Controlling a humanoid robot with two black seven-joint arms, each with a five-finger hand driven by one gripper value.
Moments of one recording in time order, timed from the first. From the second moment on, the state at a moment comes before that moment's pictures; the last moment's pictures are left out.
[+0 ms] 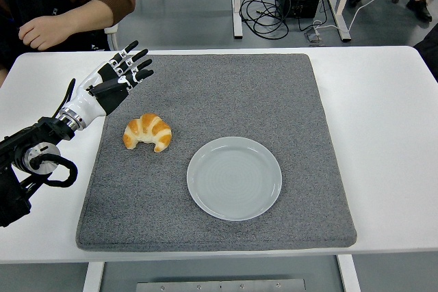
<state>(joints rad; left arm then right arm) -0.82 0.32 -0.50 -0.67 0.06 -0.45 -0.34 -0.13 0.00 0.09 0.12 -0.15 -0.06 0.31</state>
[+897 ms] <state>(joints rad) -0.82 0.32 -0.51 -0.67 0.06 -0.43 -0.35 -0.13 0.00 0.09 0.12 -0.15 -0.06 0.31</state>
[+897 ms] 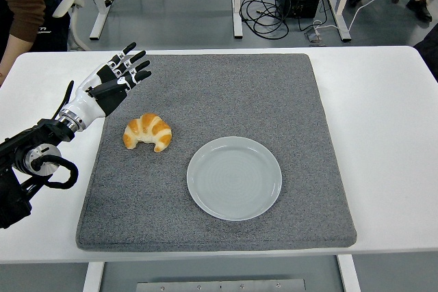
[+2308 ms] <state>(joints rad) -0.89 0.33 -0.48 -0.67 0.15 -0.38 -0.34 -0.13 0.00 0.09 0.12 -0.15 -0.06 0.31</state>
